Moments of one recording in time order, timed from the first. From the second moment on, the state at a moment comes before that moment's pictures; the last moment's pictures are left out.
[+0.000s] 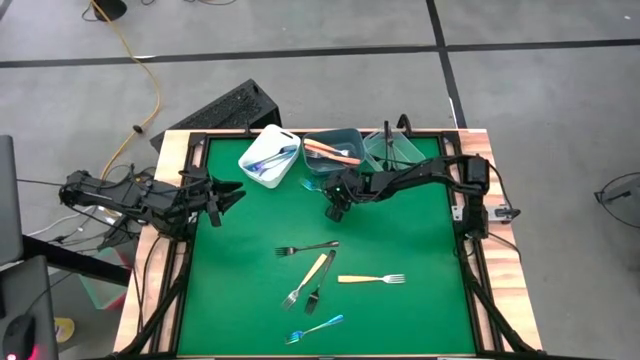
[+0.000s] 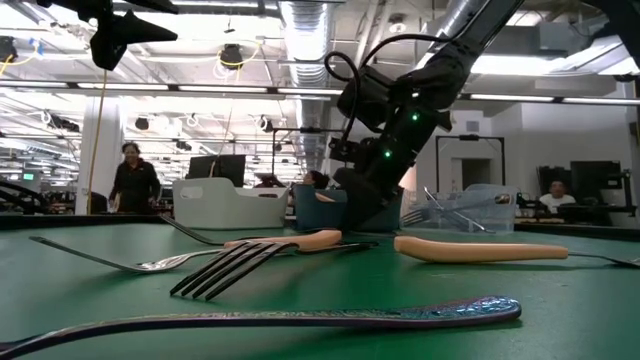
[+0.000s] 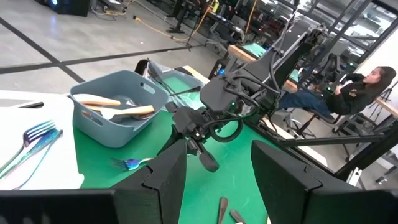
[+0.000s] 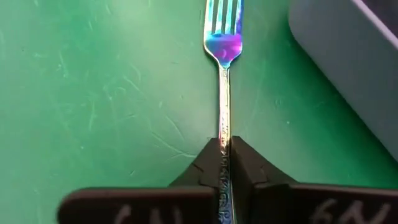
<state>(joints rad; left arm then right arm) -0.24 0.46 0.58 -0.36 -0.62 -0.63 -0.20 1.96 1.06 -0.10 0.17 0.15</state>
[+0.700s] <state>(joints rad) -0.24 0.46 0.58 -0.35 -0.66 -0.65 -0.07 1.84 1.05 -0.01 0.19 0.33</state>
